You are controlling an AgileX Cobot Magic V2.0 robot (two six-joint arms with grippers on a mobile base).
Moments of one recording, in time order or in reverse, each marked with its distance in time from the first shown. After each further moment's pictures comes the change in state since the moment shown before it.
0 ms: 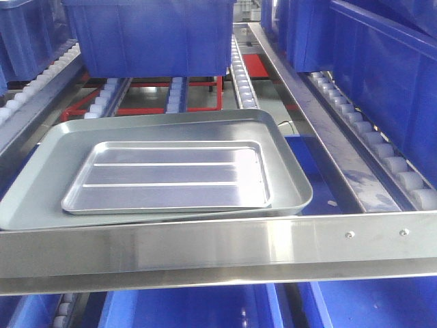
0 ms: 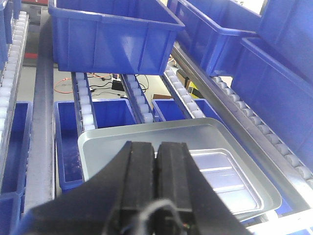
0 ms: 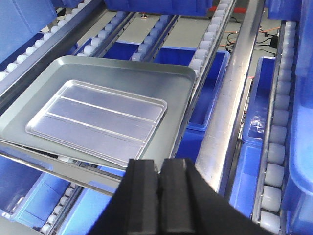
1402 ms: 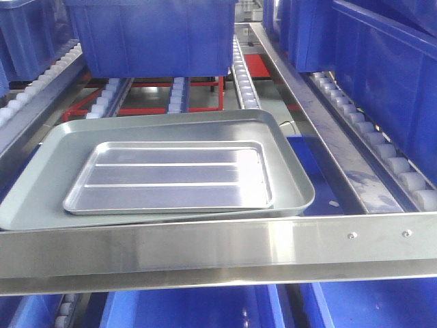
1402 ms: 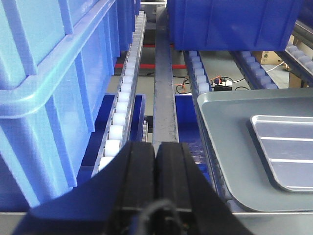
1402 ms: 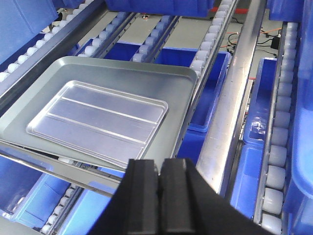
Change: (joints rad) left arm 0.452 -0.317 0.425 -0.392 -0.131 0.559; right arm 0.000 -0.002 0.000 -0.002 -0.001 0.000
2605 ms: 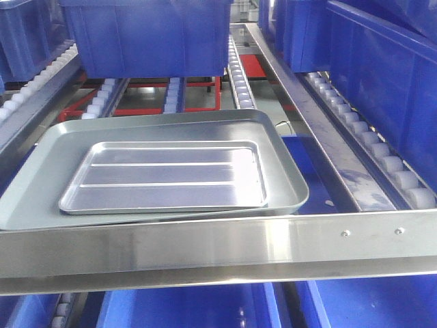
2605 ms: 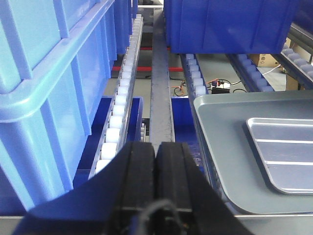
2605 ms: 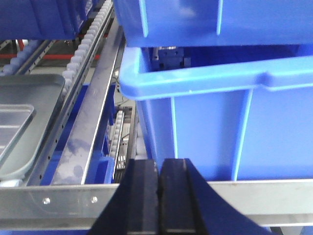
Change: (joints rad) left arm 0.000 0.000 0.000 0.000 -0.011 0.002; right arm -0.502 -0.517 0.407 0.275 -0.080 -0.349
